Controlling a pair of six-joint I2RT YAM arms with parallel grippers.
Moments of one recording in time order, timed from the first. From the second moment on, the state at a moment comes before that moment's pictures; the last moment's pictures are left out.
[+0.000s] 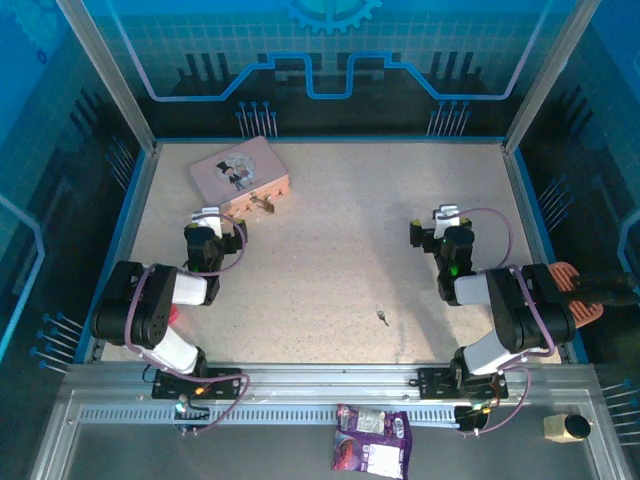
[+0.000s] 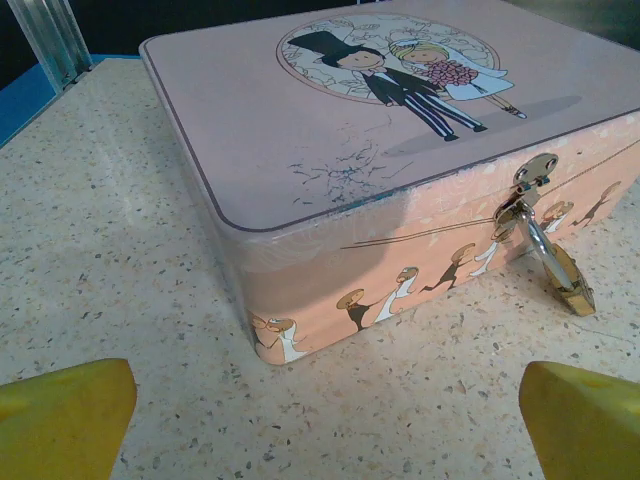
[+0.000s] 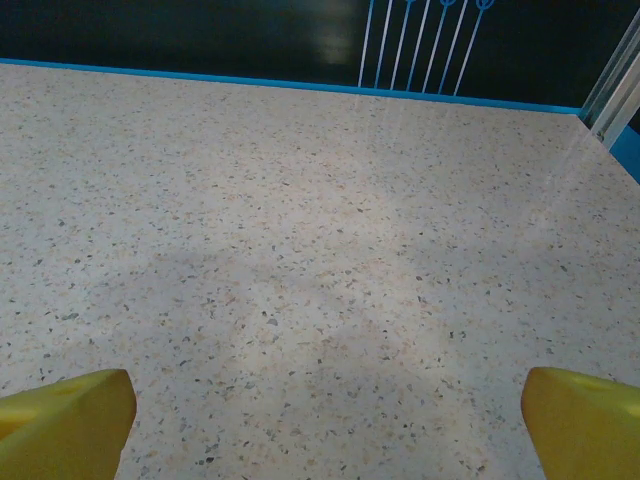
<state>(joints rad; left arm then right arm) -0.05 1.57 0.36 0.87 -0.18 -0.09 0.10 1.54 0.36 0.85 0.17 -0.05</state>
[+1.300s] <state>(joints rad) -0.11 1.48 0.30 0.88 -0.22 -0.06 0.11 1.52 0.31 0.92 0.06 -0.11</state>
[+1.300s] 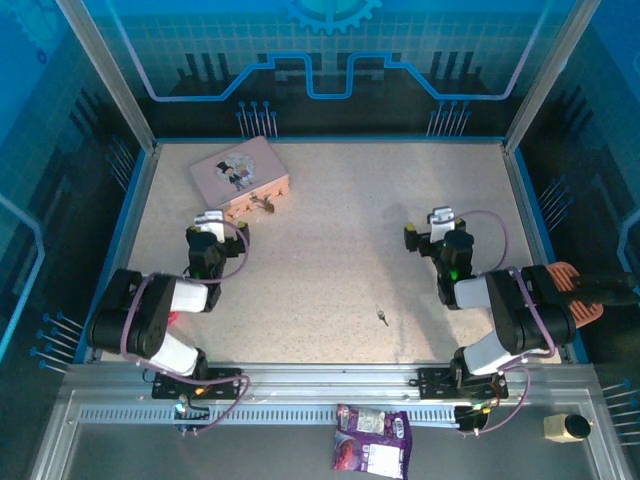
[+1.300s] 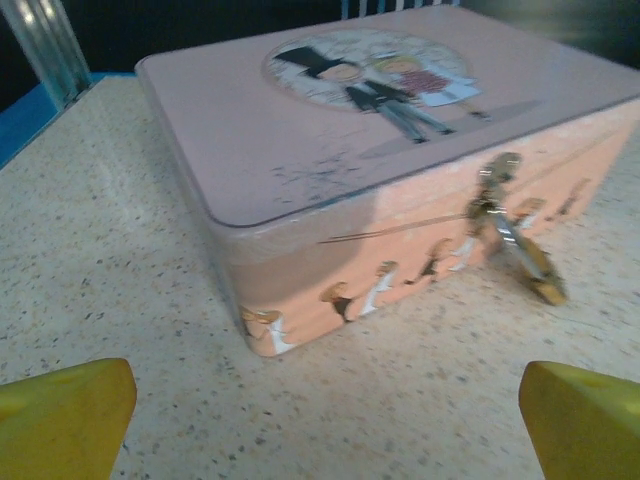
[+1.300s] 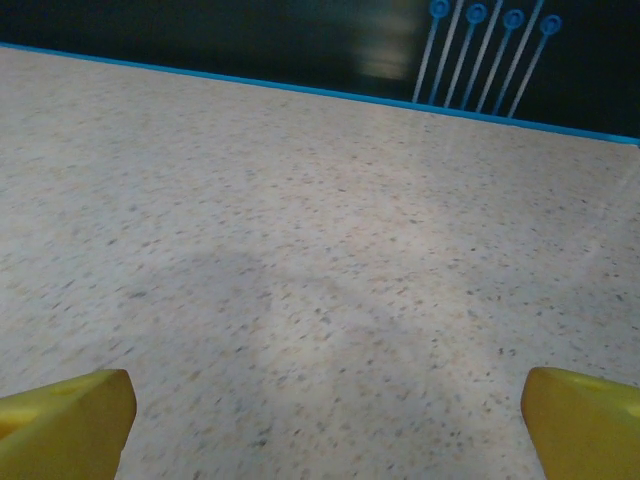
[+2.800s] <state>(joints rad) -0.67 0.83 0.42 -0.12 -0.01 -0.45 0.84 1.08 0.74 -0.80 0.04 0.58</state>
